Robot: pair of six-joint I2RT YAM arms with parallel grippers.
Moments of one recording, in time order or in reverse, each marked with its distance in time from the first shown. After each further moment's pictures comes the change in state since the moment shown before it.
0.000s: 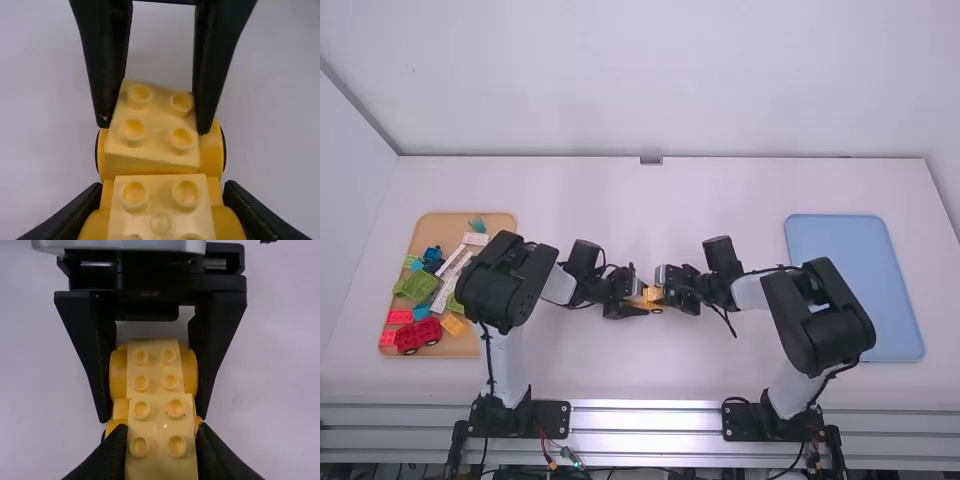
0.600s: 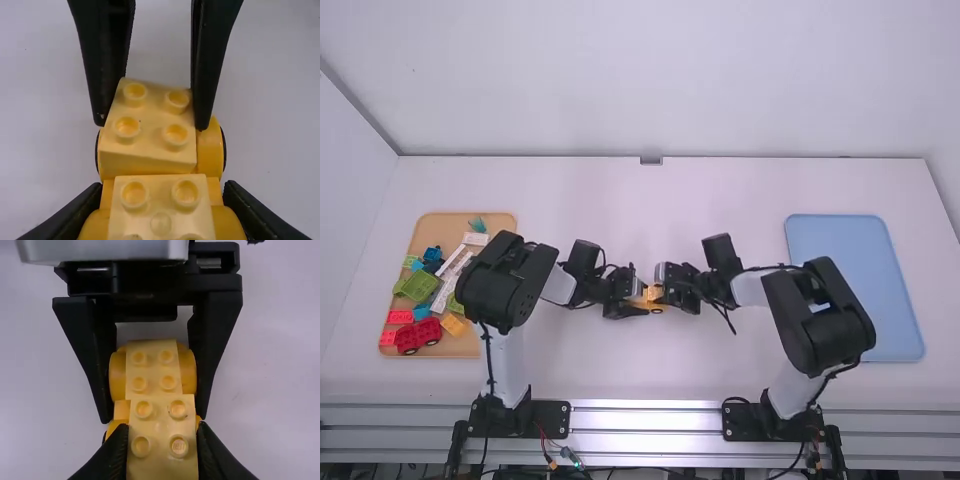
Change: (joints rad) left arm 0.000 0.000 0.000 -0.001 0.000 0.002; right arm 0.000 0.000 0.035 -0.085 -0.004 0.012
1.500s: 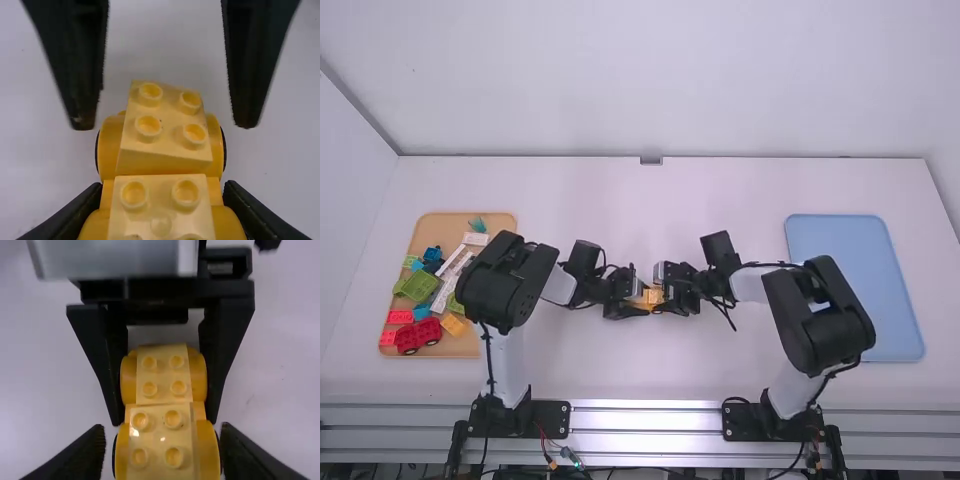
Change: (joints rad) left arm -0.003 0.000 0.000 -0.002 0.003 0.000; right arm -0.005 0.001 0.045 -0.101 -0.039 -0.035
